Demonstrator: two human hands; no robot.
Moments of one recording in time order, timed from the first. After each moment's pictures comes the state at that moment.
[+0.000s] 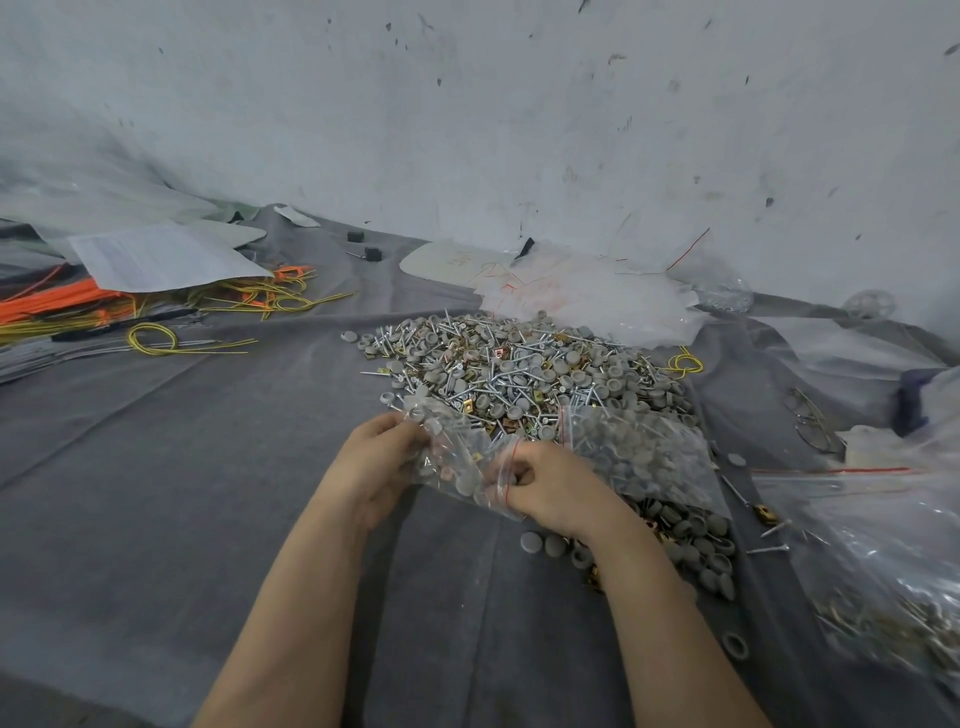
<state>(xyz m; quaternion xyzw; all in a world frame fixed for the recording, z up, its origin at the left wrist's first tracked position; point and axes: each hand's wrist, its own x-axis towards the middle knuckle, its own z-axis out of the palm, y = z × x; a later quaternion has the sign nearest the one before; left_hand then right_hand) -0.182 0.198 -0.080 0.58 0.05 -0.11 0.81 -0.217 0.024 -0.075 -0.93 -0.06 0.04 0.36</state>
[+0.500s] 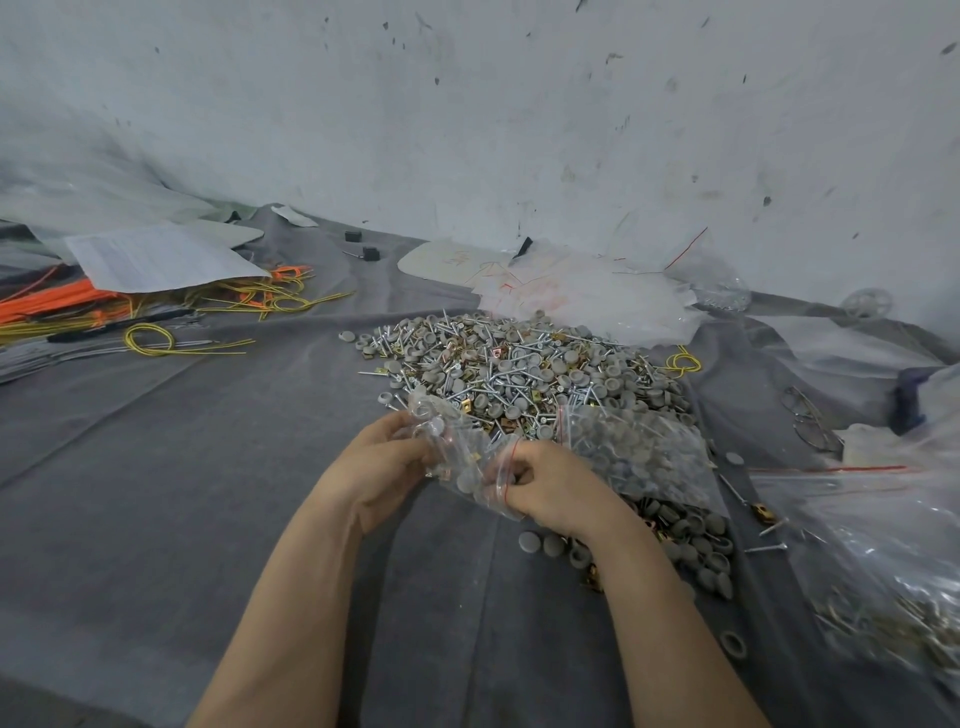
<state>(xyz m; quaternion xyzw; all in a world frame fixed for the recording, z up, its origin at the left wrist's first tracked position) -0.186 0.198 -0.080 0.55 0.00 -0.14 0.83 -0.218 0.023 -0.073 -0.93 -0.07 0.04 0.36</state>
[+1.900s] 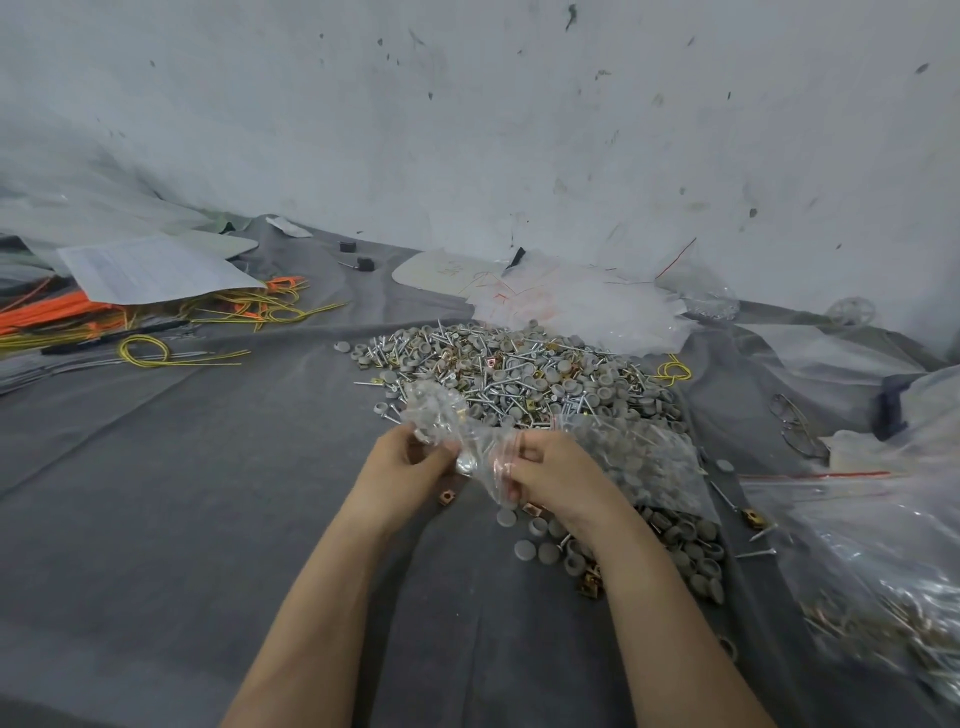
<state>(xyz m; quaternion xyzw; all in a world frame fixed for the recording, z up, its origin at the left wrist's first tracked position) -0.193 0.183 -0.088 0.70 -0.03 -0.03 0.72 -0.211 0.022 -0.072 -0.82 -0.04 0.02 0.57</state>
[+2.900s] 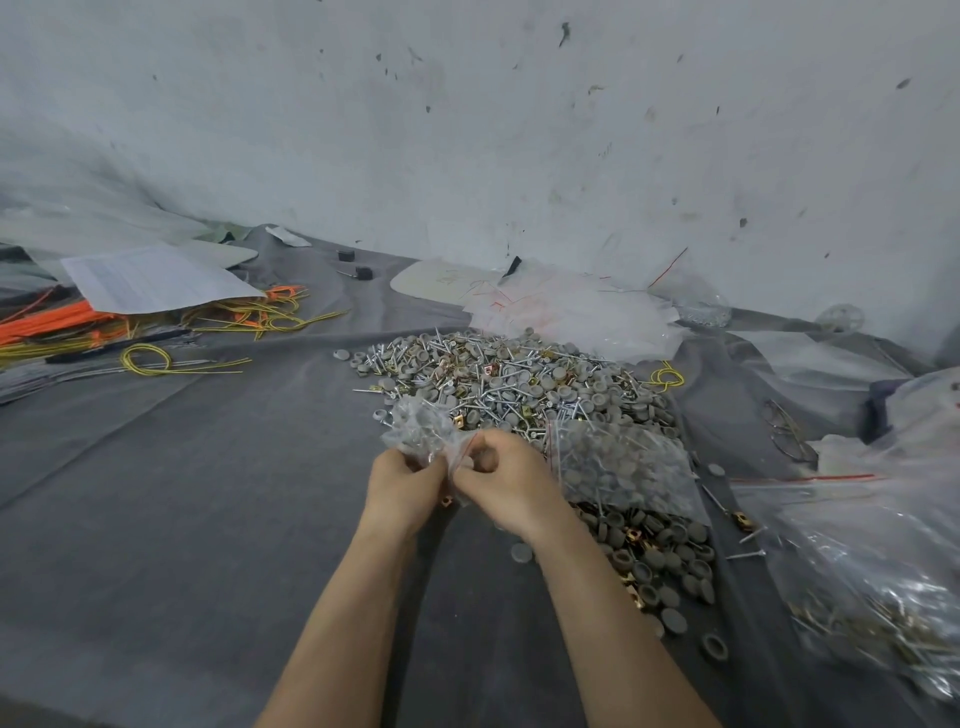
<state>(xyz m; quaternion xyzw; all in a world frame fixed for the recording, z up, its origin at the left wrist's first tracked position) -0.191 0.169 -0.100 0.68 0.10 0.00 0.73 -0.214 0.059 -0.074 -0.87 -0.03 -0.08 0.48</state>
